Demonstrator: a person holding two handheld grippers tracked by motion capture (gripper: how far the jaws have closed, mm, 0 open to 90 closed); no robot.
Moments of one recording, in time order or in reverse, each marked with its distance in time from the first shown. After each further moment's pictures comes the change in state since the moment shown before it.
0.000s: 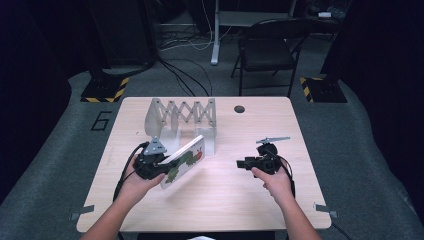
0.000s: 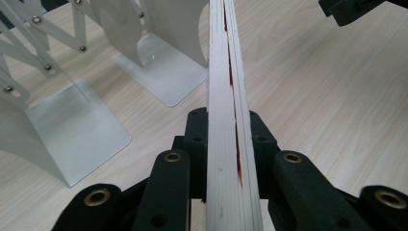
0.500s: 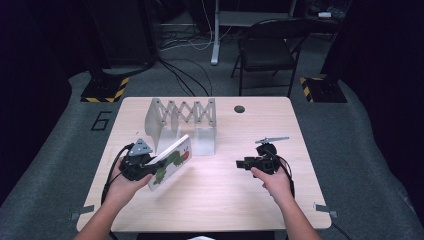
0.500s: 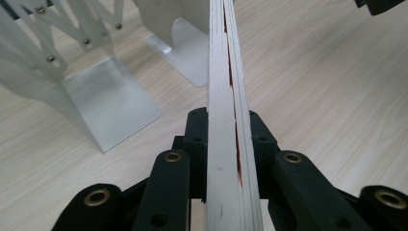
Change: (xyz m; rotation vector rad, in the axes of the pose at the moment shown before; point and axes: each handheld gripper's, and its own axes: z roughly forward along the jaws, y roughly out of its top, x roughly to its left) left arm 0.022 -0.022 -0.019 -0.001 0.061 -0.046; right arm 0.000 0.000 0.002 0.002 0.000 0.001
